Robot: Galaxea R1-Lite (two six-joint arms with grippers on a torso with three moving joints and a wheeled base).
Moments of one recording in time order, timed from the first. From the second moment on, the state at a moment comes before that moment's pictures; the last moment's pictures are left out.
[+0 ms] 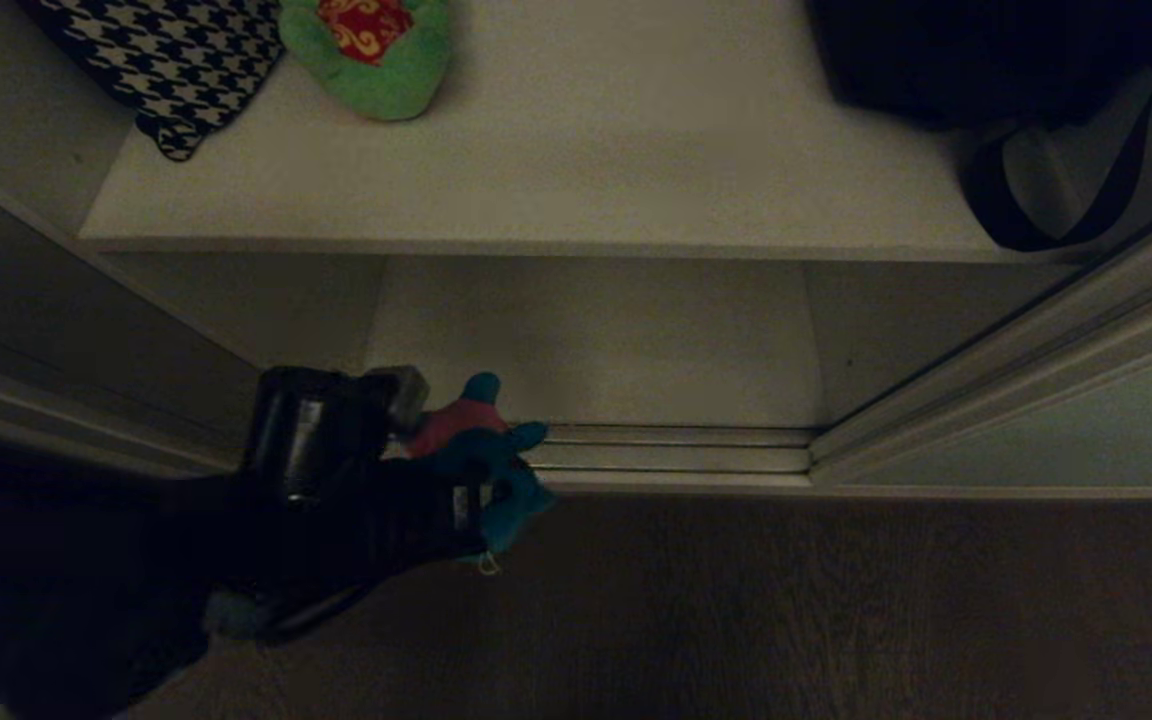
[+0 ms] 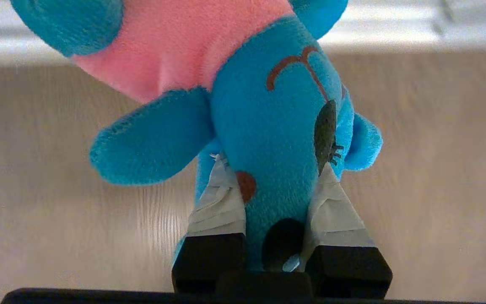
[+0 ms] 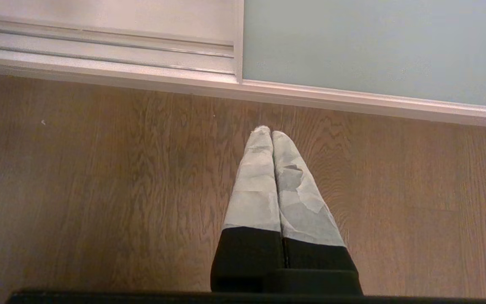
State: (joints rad) left arm -0.57 1.60 -0.68 -0.44 0.14 -0.29; right arm 0.00 0.00 0.00 0.00 0.01 -0.02
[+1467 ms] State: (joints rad) left arm -0.68 1.20 -1.42 0.30 -0.03 -0.15; right arm 0.00 0.00 0.00 0.00 0.01 -0.02
